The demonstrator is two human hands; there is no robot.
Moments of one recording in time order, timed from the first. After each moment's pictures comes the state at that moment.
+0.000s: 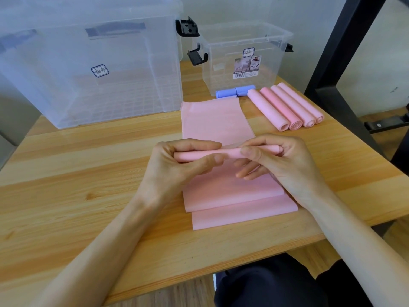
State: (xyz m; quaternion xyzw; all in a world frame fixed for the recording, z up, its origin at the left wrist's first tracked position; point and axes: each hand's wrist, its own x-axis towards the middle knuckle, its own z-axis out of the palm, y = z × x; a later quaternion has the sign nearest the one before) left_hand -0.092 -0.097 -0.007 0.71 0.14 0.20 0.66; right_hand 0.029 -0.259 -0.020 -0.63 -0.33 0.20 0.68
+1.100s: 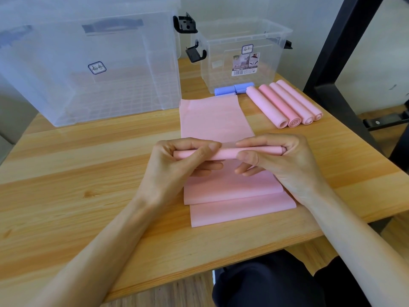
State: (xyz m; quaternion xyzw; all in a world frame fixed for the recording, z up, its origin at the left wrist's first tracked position) left_hand -0.089 -0.102 -0.008 0.70 0.15 0.19 0.68; right_hand 0.026 -0.261 -0.019 -0.61 -0.33 0.18 0.70
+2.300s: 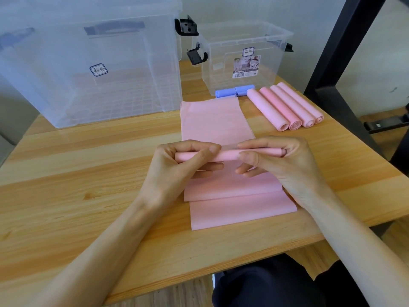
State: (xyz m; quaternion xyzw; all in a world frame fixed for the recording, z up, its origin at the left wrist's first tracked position) left_hand -0.088 -0.101 -0.010 0.68 0.16 0.18 0.69; right_hand 0.026 -0.261 -0.018 -0.61 -0.32 0.18 0.70
